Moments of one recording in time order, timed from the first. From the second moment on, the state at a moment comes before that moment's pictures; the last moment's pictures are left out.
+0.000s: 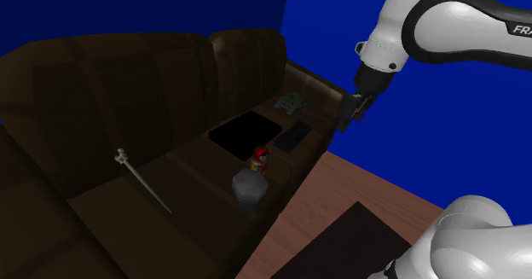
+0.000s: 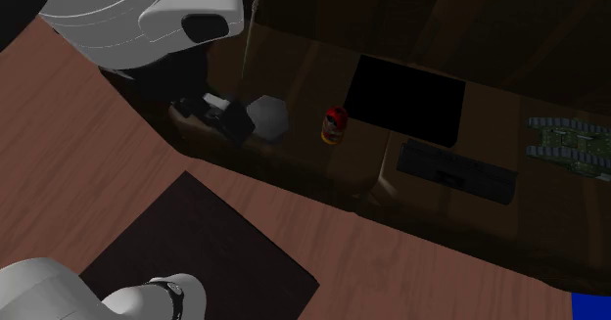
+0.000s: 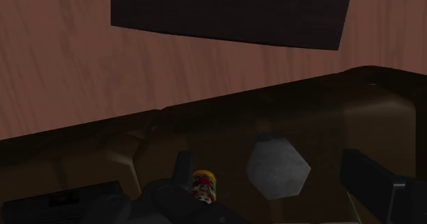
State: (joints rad) arm 0.02 -0.77 0.04 -2.39 -0.01 1.66 -0.05
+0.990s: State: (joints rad) arm -0.01 -0.42 0.02 -2.48 -0.01 2.17 -0.05
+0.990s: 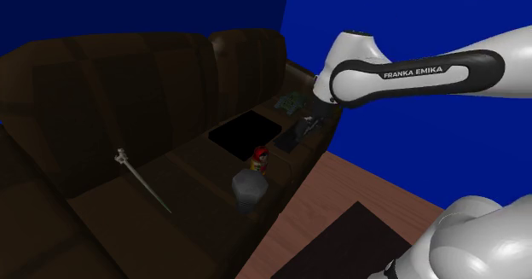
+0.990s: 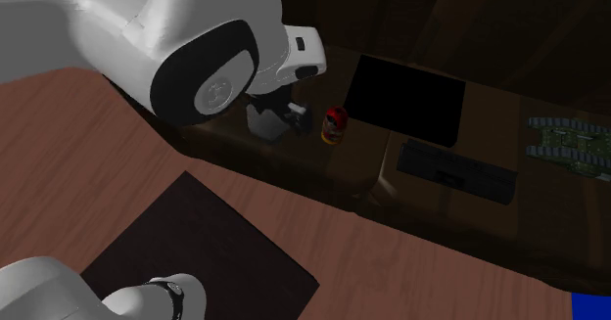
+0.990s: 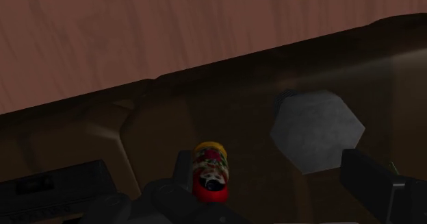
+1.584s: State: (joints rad) arm -0.02 -0.08 0.00 -2.38 0.01 2.46 -0.06
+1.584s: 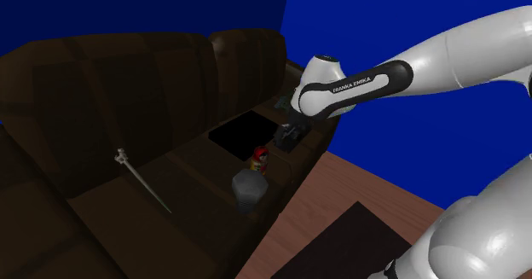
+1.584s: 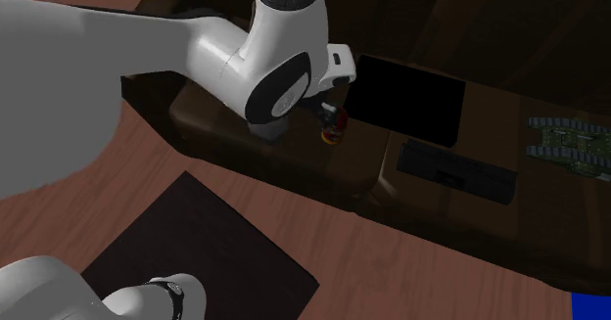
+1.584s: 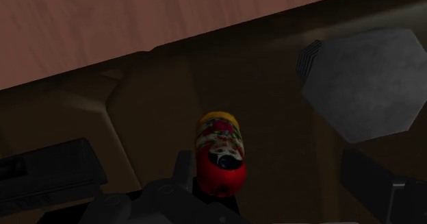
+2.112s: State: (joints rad) arm -0.03 0.23 0.00 -2.21 0.04 2.63 -0.07
